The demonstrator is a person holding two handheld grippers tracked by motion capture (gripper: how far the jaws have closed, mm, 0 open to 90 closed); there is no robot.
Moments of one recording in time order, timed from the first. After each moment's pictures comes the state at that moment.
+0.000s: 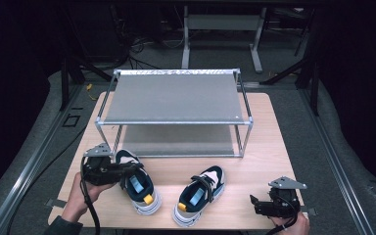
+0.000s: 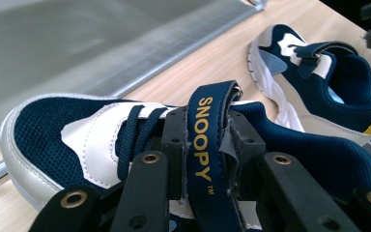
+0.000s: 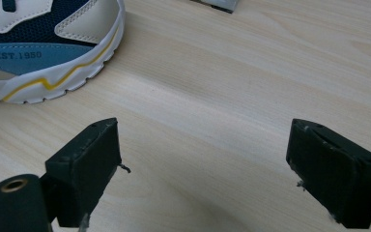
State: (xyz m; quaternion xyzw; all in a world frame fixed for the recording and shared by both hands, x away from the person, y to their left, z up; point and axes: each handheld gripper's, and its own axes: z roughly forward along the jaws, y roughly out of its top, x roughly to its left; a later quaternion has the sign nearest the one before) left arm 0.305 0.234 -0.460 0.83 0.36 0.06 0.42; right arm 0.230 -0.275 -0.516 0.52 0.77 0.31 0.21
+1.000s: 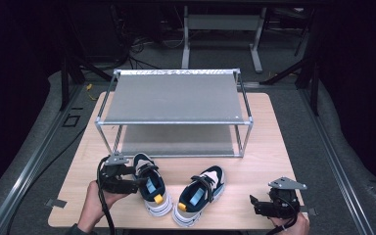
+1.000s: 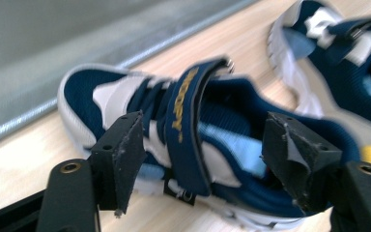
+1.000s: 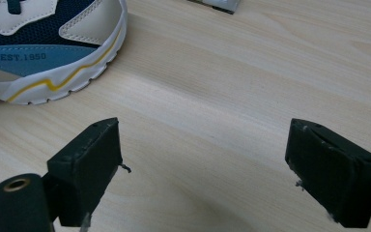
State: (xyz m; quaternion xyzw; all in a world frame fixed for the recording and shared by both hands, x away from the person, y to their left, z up) left arm 0.287 0.200 -0.480 0.83 0.41 0.10 0.37; right arm 0.229 -0.274 -0.515 0.52 0.77 0.31 0.20
